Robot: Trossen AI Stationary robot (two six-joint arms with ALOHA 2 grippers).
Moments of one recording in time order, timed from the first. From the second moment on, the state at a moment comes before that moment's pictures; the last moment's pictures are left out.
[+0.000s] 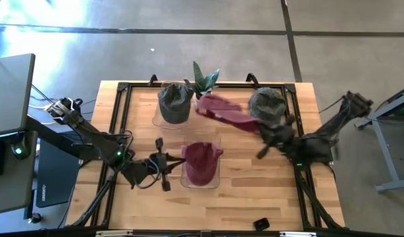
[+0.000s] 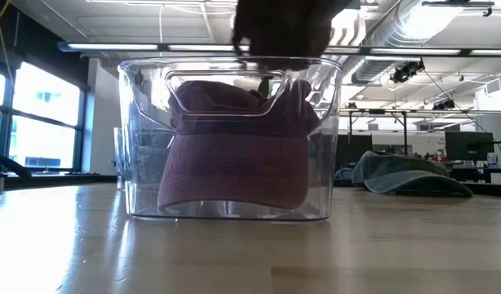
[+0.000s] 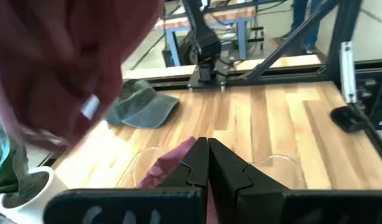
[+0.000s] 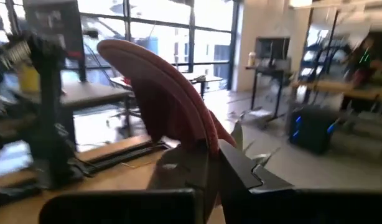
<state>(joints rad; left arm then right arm) -0.65 1.28 0.96 -0.03 -0.88 -0.13 0.67 1.05 0.75 0.63 1.38 -0.30</state>
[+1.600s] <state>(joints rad) -0.69 1.28 0.96 -0.09 -0.88 -0.08 0.51 1.04 0.90 -1.08 0.29 1.02</state>
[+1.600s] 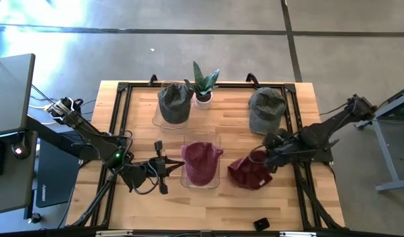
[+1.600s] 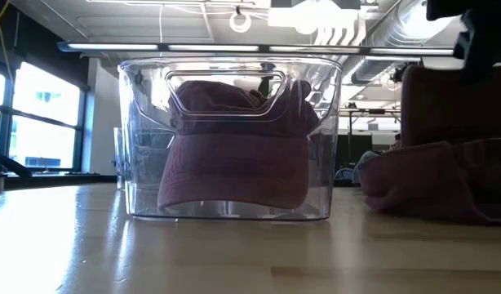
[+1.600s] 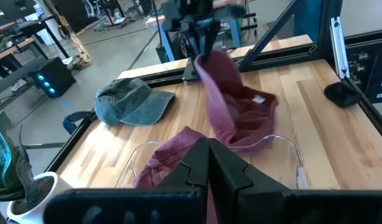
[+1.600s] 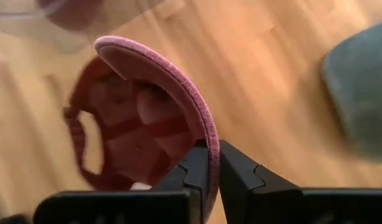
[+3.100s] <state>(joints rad) -0.69 1.28 0.96 -0.11 -0.86 -0.08 0.63 1.55 1.03 -0.81 0.29 0.67</state>
